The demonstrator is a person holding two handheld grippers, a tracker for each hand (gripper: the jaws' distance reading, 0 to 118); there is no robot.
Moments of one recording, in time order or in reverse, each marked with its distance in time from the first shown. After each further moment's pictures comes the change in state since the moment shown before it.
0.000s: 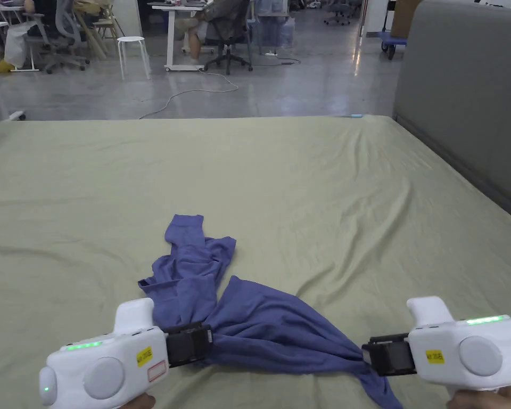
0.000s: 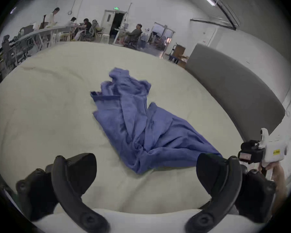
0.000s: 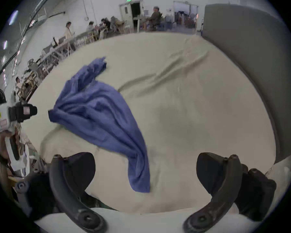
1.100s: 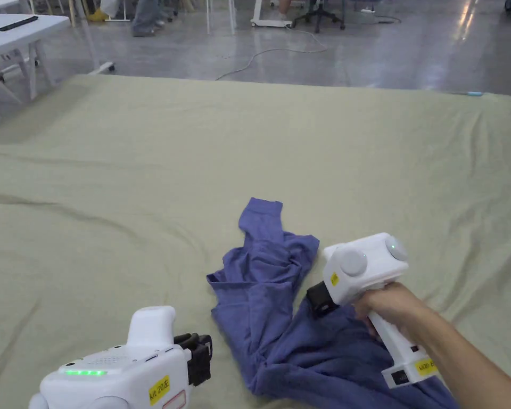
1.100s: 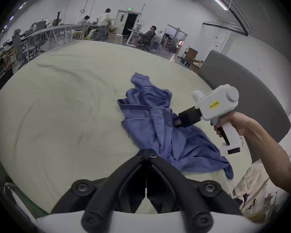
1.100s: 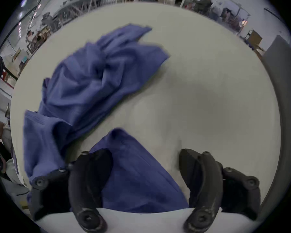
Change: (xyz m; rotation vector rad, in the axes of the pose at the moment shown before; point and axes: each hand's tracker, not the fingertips) left arm -0.014 0.026 0.027 -0.011 0.092 0.055; right arm -0.183 0.193 -0.270 -0.372 0.094 0.389
